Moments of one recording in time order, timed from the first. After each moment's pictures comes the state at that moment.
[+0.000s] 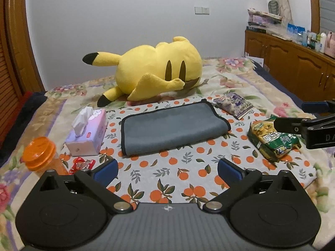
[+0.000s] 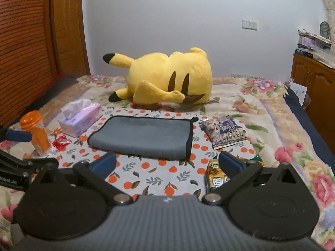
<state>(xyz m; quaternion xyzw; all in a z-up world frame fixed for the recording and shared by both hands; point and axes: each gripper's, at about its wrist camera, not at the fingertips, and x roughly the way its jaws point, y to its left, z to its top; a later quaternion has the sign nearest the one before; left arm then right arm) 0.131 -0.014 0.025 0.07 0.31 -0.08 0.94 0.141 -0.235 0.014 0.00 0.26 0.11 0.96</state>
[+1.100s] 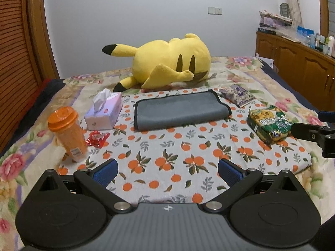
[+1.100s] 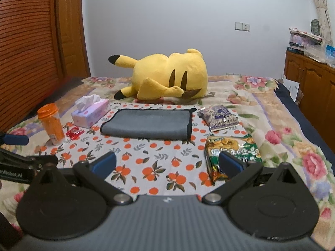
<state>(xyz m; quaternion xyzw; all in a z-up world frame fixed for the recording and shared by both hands) 0.056 -0.010 0.013 0.06 0.32 -0.04 0.95 0.063 -0.238 0.005 0.01 0.25 0.10 0.96</state>
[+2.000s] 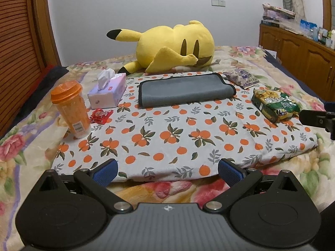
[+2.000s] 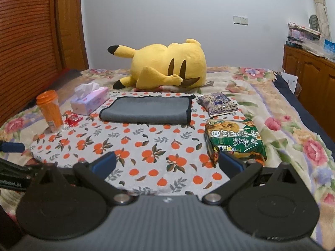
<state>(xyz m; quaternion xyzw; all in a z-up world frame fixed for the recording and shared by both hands) 0.033 0.004 -0.027 0.06 0.33 -0.03 0.94 0.047 -0.234 -0.021 0.00 0.26 0.09 0.96</state>
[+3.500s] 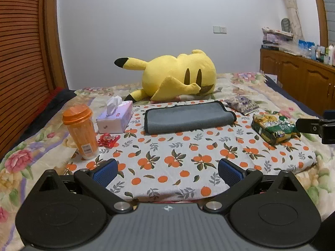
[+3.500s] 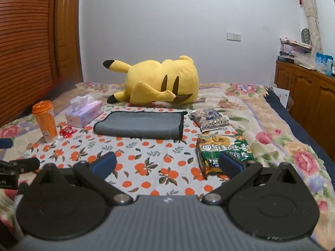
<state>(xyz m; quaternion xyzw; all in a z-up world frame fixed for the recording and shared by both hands) 0.009 0.006 -0.015 0.05 0.25 -0.02 0.97 0.036 -0.237 -0.018 0.00 0.21 0.07 0.98</state>
